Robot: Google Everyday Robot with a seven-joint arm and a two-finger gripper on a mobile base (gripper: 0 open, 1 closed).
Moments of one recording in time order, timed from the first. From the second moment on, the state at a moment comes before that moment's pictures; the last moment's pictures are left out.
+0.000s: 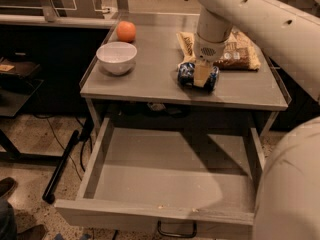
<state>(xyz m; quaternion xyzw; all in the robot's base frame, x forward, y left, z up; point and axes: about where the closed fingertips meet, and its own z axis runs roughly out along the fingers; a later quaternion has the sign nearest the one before) 0.665 -0.135 0.846 -0.60 0.79 -0.06 0.10</state>
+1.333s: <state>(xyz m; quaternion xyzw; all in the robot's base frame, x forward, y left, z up) 0.667 -0.132 0.845 -0.60 0.79 -0.05 0.09</state>
